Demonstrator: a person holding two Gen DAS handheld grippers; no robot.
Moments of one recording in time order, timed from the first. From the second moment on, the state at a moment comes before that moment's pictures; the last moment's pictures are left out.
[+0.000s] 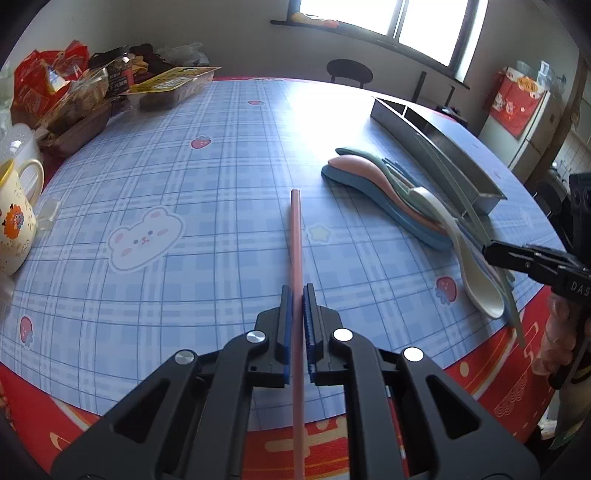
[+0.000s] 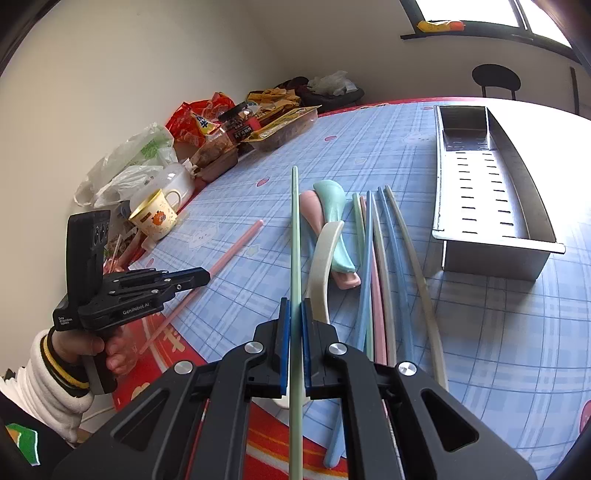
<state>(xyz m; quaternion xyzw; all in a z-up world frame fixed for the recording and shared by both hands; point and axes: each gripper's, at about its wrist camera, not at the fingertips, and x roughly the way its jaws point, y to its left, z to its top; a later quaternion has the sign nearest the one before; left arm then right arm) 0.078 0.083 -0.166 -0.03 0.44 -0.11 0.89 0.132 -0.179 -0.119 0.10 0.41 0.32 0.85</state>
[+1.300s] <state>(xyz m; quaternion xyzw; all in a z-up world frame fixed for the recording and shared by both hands) 0.317 -0.125 -0.118 -0.23 0.43 -0.19 0.85 0.298 -0.301 -0.116 0.19 0.40 0.15 0.88</state>
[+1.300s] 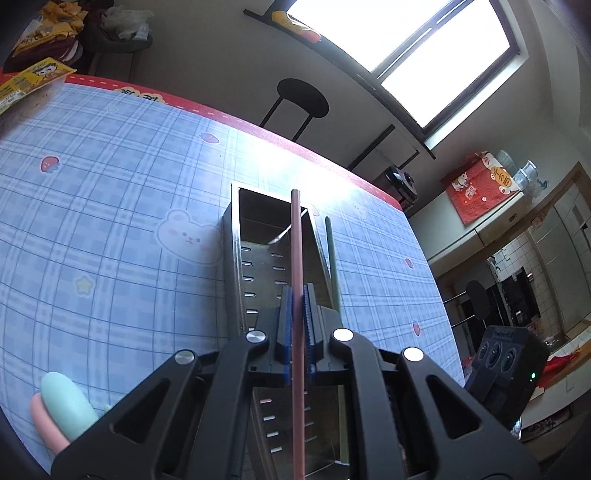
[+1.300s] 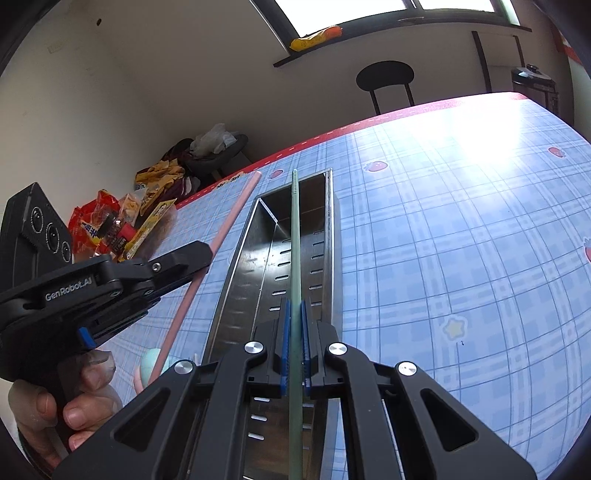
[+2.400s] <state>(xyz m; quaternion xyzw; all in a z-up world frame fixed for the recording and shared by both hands) 0.214 -0.057 -0.056 -0.03 0.33 -0.10 0.94 0.244 -0.283 -0.072 0.11 0.35 0.14 0.92</state>
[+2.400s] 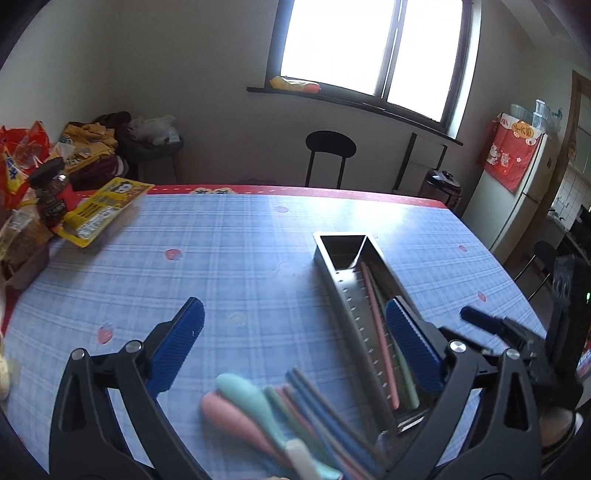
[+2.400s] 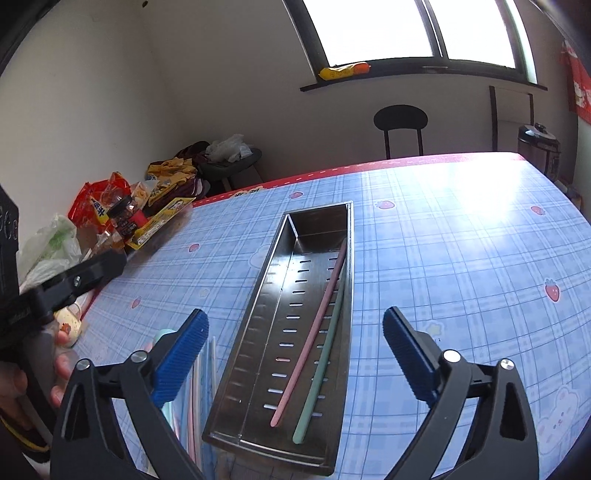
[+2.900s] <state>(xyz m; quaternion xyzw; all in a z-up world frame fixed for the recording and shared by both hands) 0.100 -0.007 -0.124 0.01 0.37 -0.11 0.92 0.149 -0.236 -0.089 0.00 0.37 0.18 0.91</state>
